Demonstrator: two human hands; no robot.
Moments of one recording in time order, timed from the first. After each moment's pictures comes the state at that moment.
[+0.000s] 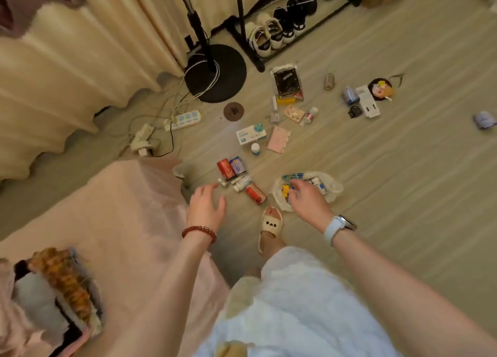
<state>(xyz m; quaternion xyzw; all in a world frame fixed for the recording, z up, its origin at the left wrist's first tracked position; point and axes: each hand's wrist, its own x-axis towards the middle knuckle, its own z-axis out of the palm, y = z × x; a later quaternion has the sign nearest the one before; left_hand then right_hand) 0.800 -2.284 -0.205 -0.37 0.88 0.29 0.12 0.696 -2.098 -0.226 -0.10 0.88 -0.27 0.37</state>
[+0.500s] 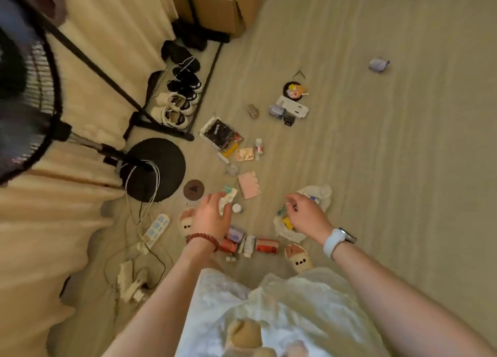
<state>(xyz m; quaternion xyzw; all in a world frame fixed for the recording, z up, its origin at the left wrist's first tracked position) 0.543 -2.356 -0.201 -0.03 0.94 0.25 0.24 0.586 -2.161 -0.213 0.21 0.86 -0.38 0.28</state>
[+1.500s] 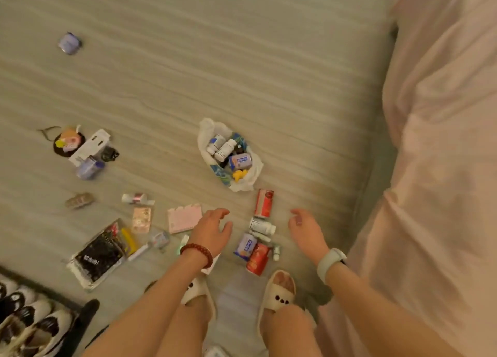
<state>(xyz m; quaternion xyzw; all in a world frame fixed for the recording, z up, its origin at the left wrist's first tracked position) 0.506 -2.367 -0.470 0.63 0.64 -0.02 0.44 0.708 -2.400 -0.462 0.80 0.33 -0.49 -0.11</state>
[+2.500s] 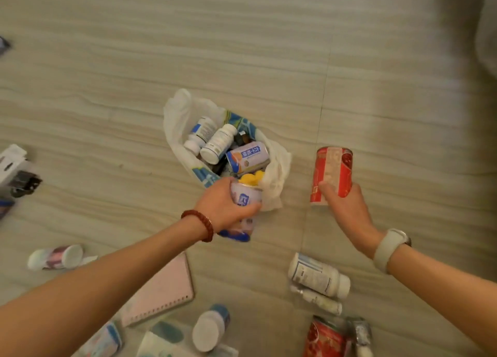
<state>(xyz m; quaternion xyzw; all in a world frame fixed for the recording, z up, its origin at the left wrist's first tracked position) 0.513 -2.235 -0.802 0.72 0.56 0.04 0.41 0.725 -2.316 -0.834 0.81 0.25 -0.38 -0.36</state>
